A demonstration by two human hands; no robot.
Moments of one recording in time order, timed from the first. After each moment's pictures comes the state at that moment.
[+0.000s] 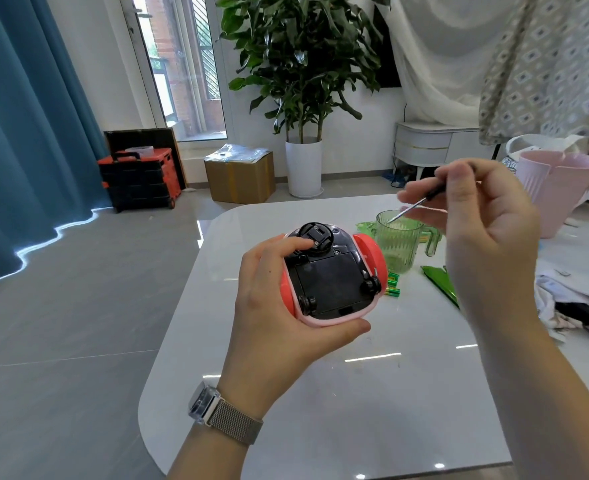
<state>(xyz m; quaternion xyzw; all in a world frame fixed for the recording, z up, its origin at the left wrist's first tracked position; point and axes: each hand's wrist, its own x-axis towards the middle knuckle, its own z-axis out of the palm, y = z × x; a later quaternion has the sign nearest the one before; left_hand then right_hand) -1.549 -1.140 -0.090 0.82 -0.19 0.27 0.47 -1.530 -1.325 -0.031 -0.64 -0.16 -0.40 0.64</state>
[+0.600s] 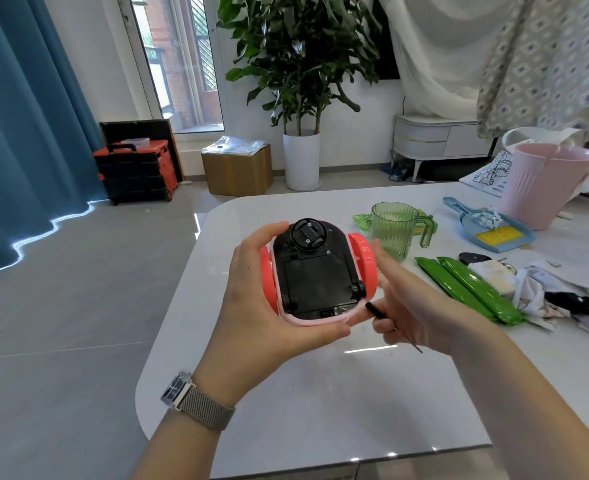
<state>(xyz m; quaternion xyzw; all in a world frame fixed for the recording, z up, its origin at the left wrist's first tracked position) -1.554 -1.127 -0.093 0.81 -0.21 0.20 0.51 -1.507 -1.335 -0.094 -0.72 0.04 0.26 0.64</state>
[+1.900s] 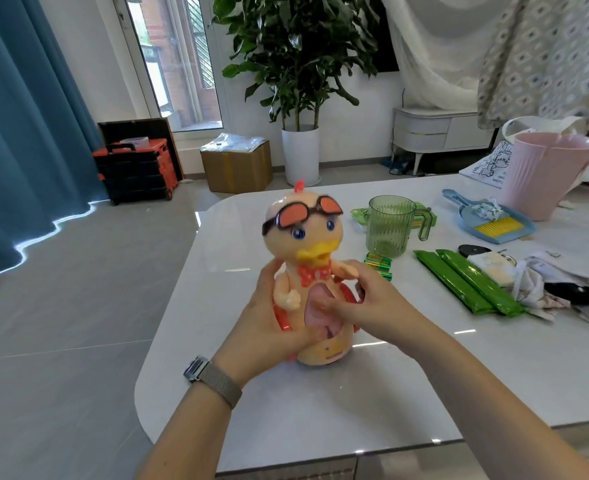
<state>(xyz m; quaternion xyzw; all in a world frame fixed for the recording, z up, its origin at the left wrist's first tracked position) -1.525 -1.129 -0.133 0.82 -0.14 0.00 0.55 -1.506 -1.311 -0.124 -0.83 -0.13 0.00 0.54</state>
